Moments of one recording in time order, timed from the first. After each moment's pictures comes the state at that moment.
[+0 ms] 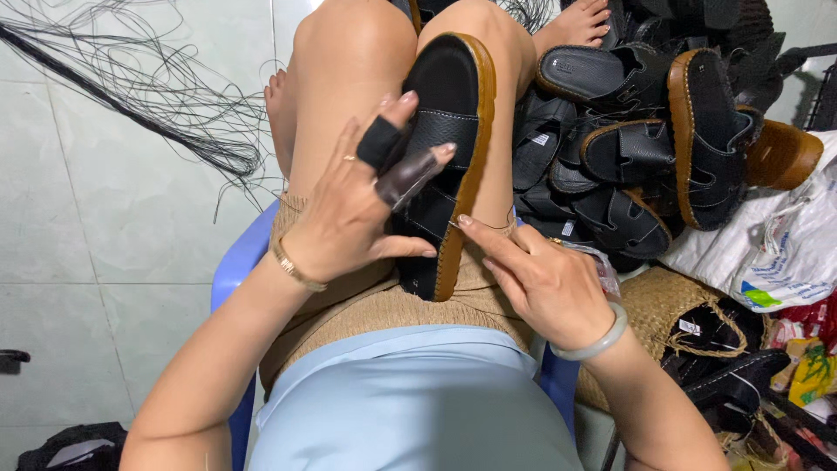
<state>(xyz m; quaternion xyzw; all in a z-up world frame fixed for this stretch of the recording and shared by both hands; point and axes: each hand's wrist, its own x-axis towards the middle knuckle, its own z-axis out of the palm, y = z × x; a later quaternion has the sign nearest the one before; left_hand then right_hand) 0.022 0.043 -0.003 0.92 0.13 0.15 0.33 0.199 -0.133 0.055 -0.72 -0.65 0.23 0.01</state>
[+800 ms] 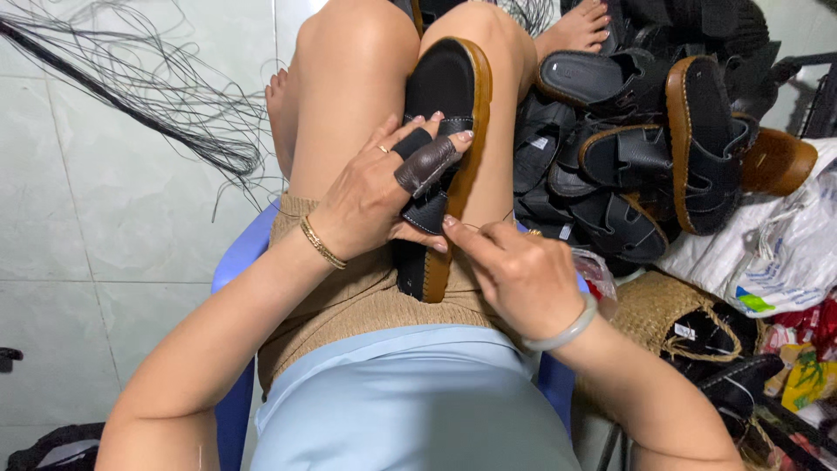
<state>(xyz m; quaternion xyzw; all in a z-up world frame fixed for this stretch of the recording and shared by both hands) 0.038 0.043 -0.029 0.90 0.07 0.20 0.37 0.184 -0.117 0.046 -0.70 -0.70 0.14 0.05</state>
